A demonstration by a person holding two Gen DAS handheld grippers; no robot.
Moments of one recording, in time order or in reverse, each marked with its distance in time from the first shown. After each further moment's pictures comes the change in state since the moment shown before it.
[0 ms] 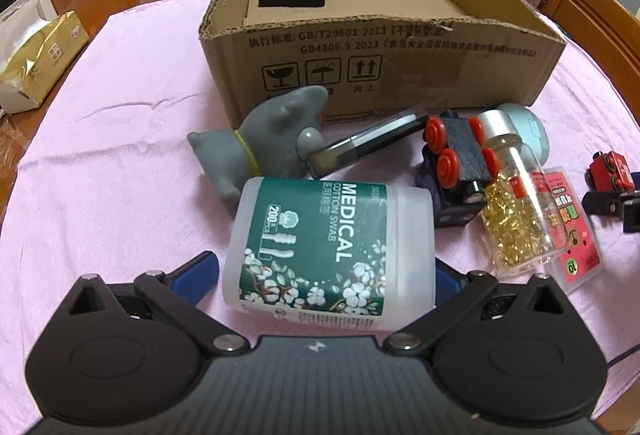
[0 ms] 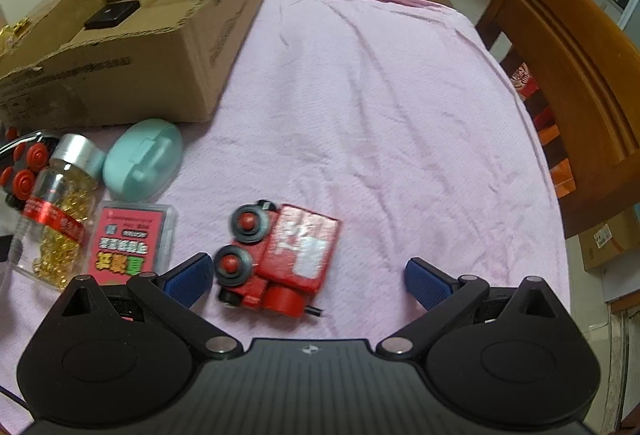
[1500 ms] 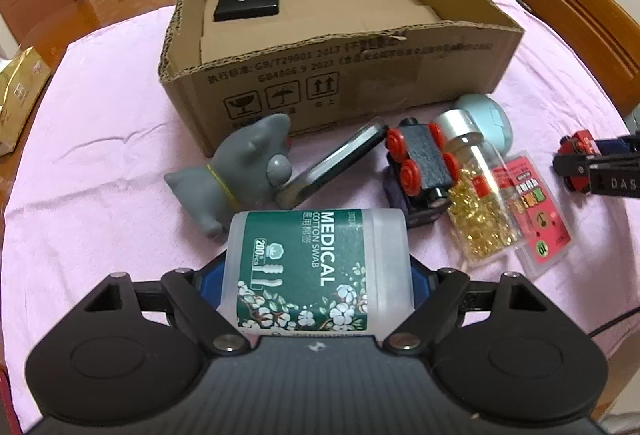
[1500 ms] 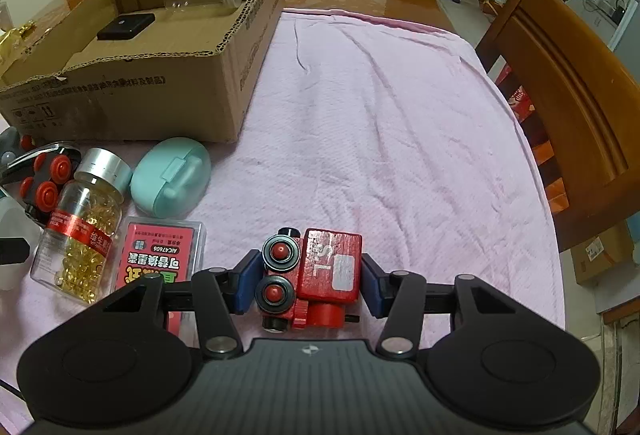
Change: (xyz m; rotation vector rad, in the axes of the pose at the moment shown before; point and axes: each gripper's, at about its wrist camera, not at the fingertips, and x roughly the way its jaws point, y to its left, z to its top) left arm -0.009 -0.004 0.020 0.137 0.049 -0.076; right arm -0.013 0.018 0.003 -0.007 -0.048 -0.031
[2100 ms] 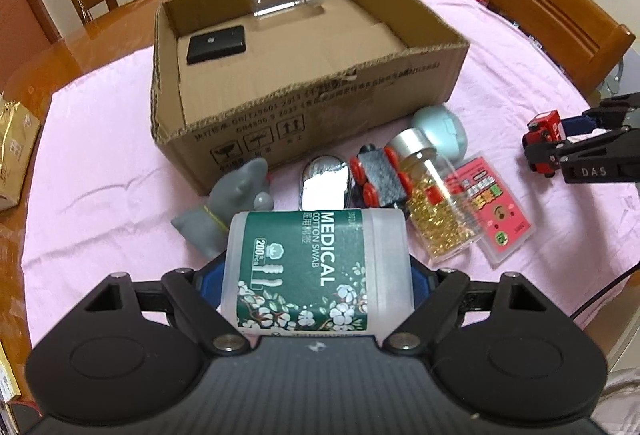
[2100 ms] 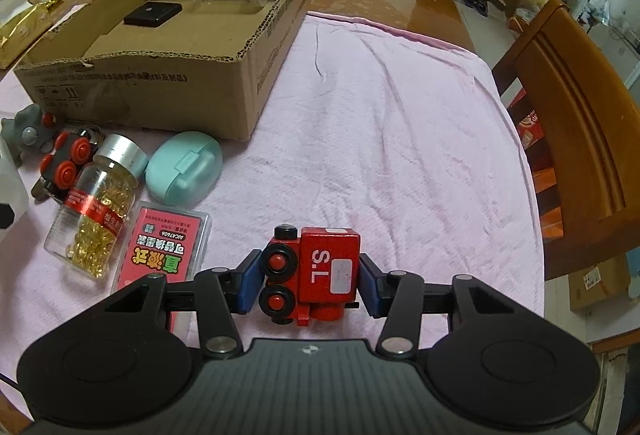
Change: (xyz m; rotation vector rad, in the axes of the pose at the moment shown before) left arm -0.036 -0.005 0.013 0.117 -0.021 -0.041; right arm -0.015 -0.004 0.007 -0.111 0.017 0.031
